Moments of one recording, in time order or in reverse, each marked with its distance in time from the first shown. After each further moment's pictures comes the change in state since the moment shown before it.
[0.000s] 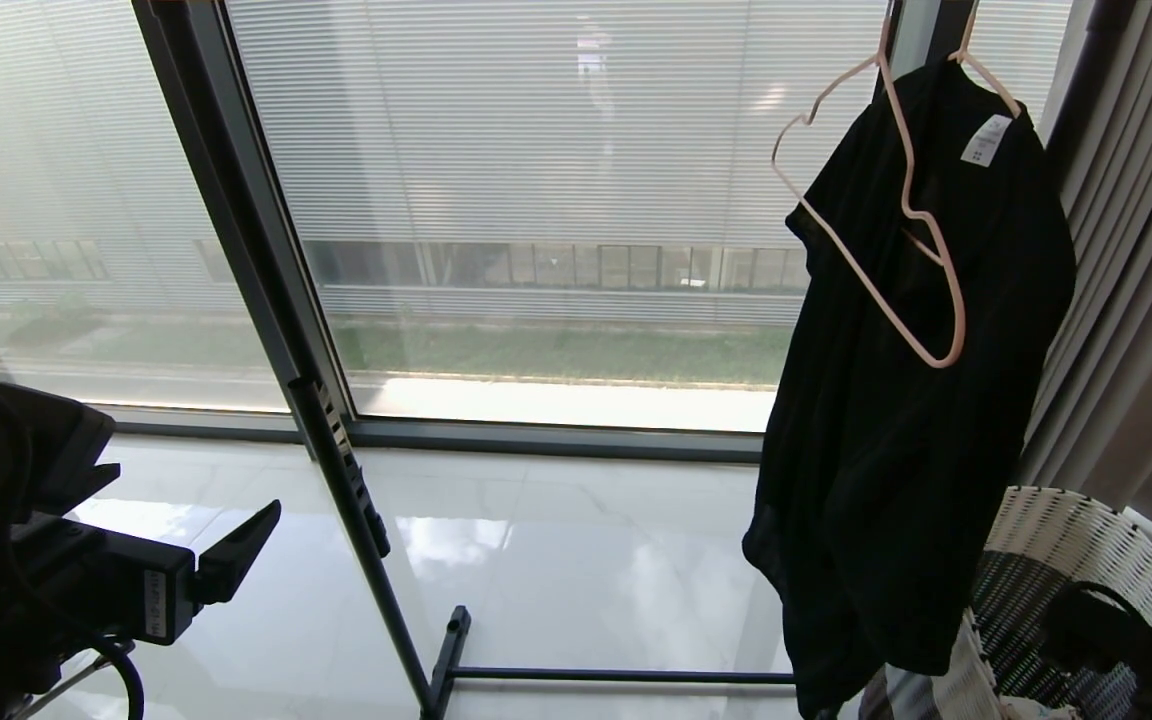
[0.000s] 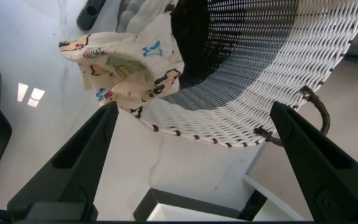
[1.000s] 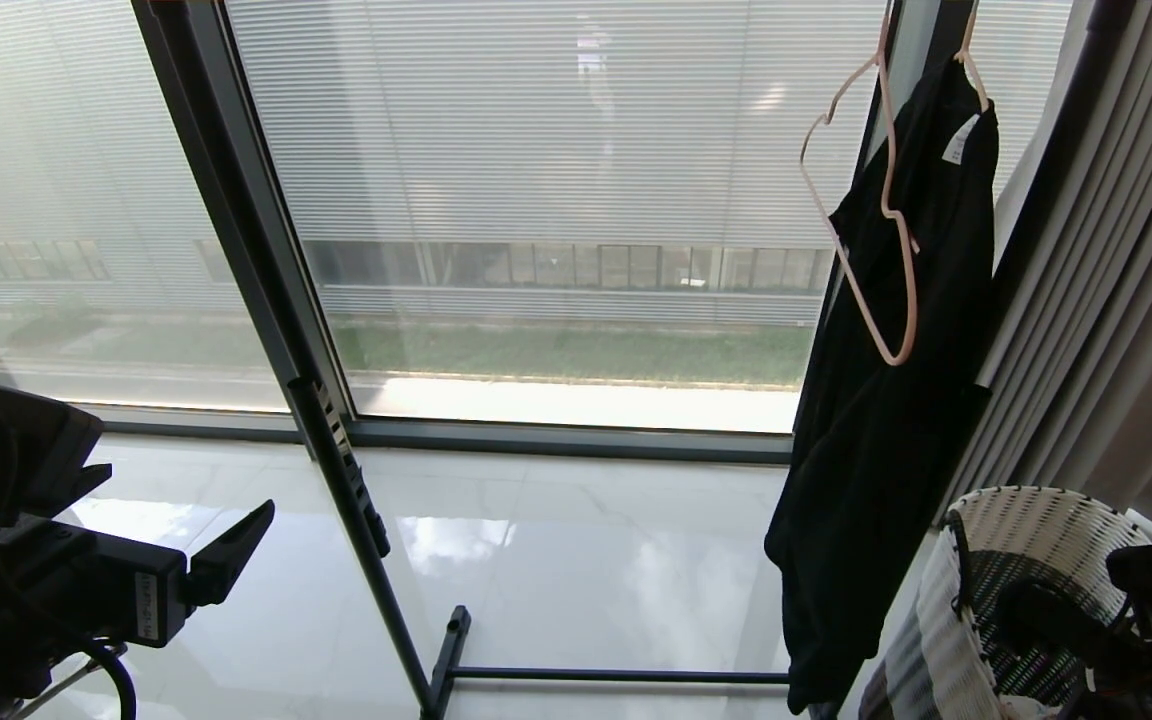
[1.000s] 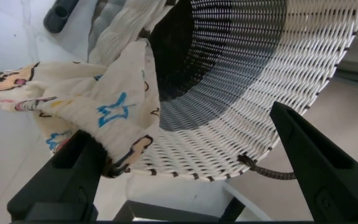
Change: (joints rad) left arm 0.003 -0.014 0.004 0.001 0.001 0.002; right arm -0.056 0.326 0.037 -0.410 -0.010 -0.135
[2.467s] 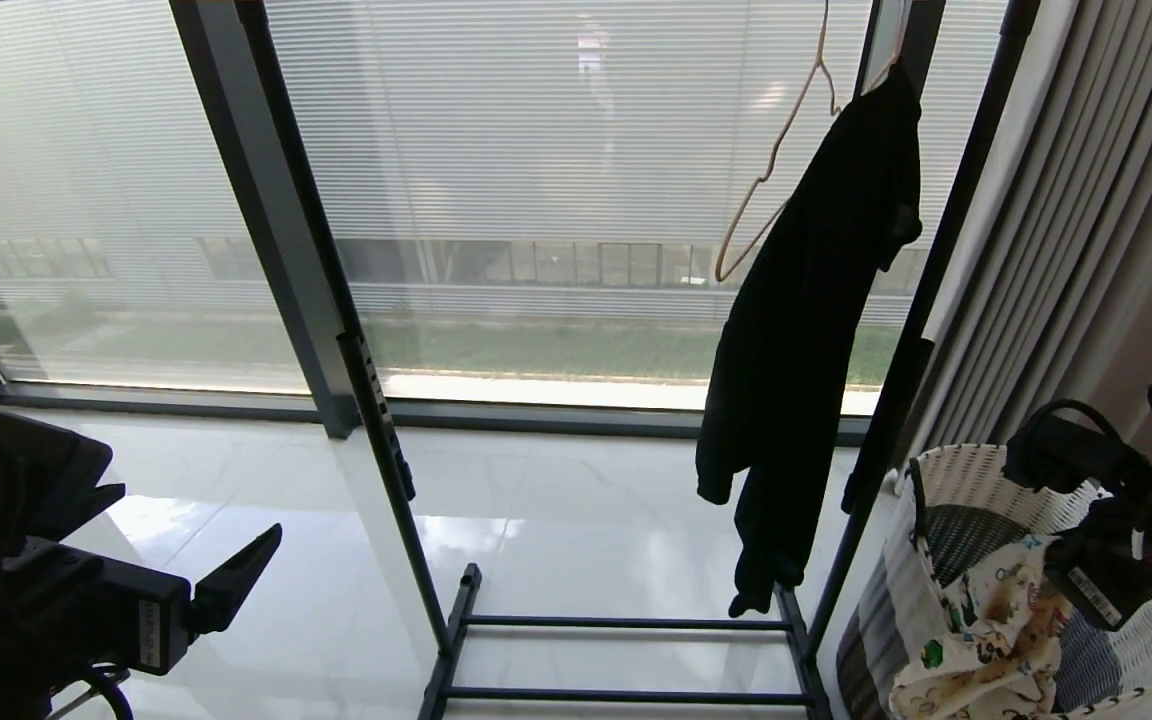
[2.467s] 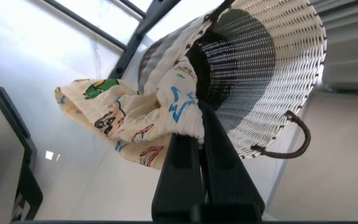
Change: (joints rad) left arm -0.006 -0.011 0.038 0.000 -0.040 -0.003; right arm 0.211 -0.376 -0.531 0.768 0.074 0.308
